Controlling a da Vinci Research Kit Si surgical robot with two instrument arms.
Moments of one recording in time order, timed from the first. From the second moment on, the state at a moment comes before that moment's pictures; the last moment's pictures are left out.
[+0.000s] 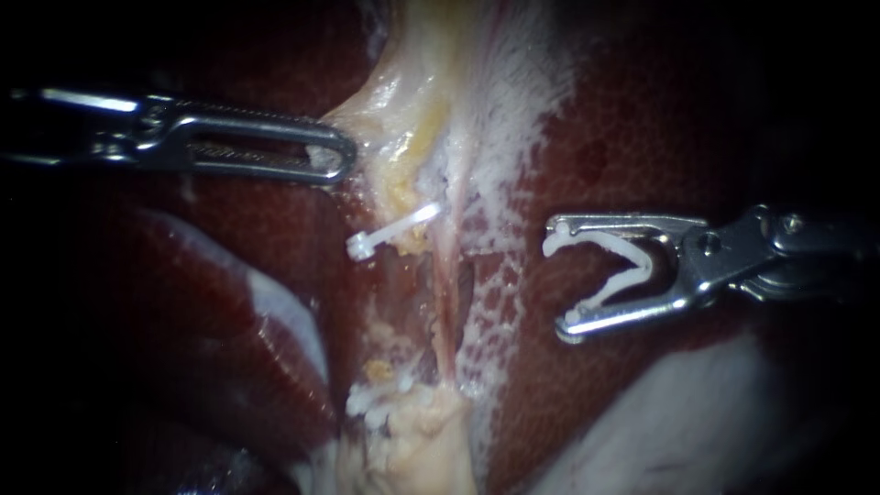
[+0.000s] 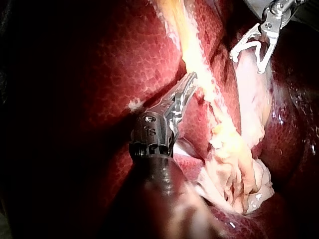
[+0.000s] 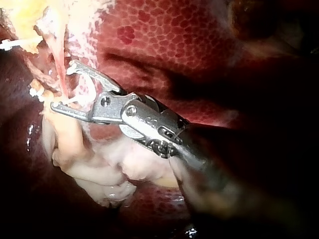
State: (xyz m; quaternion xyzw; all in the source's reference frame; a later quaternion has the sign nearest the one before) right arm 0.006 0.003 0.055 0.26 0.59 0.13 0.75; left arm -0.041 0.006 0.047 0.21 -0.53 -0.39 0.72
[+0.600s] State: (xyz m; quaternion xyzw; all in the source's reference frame) right arm 0.008 -0.002 0.060 0.28 0.58 0.16 0.74; left arm -0.039 0.008 0.045 0.22 -0.53 -0.39 0.72
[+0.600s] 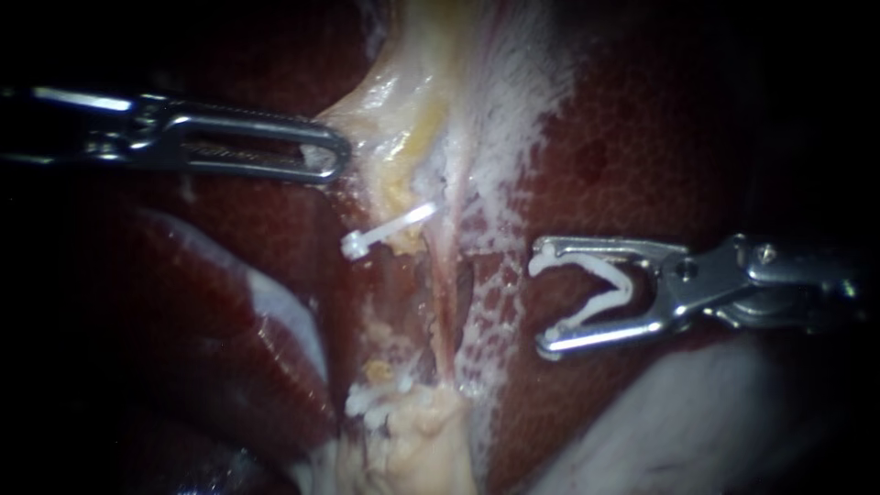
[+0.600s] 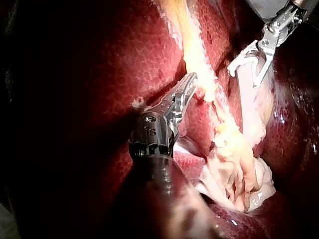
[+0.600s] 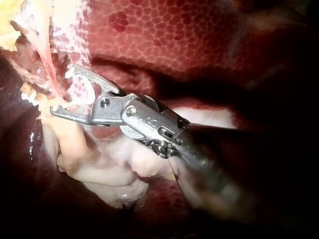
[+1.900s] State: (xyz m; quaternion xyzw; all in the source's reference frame) right arm 0.018 0.000 0.065 0.40 0.57 0.08 0.71; left arm -0.037 0.008 0.042 0.21 -0.53 -0.40 0.72
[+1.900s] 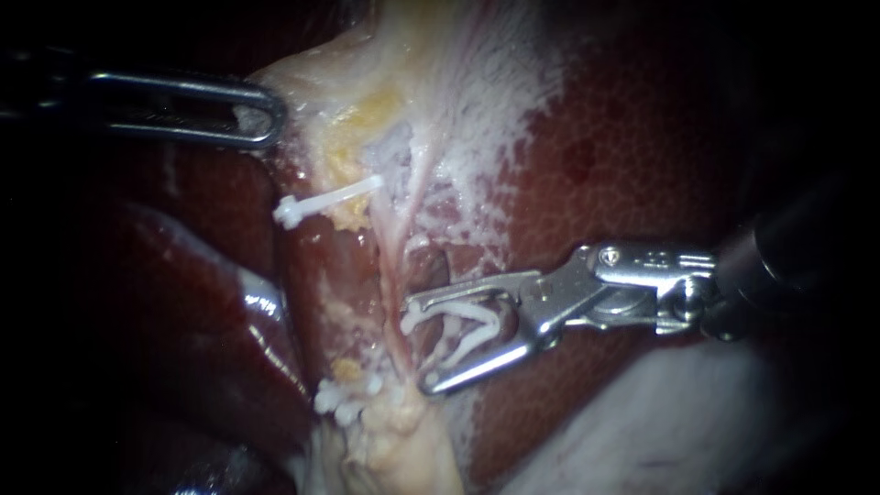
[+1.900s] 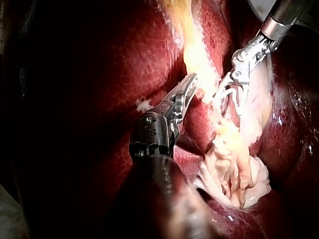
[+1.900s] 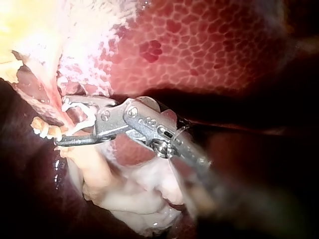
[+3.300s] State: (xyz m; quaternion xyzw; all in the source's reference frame) right arm 0.019 -0.003 0.063 0.49 0.53 0.07 0.69; left arm -0.037 0.008 0.042 0.21 -0.53 -0.40 0.72
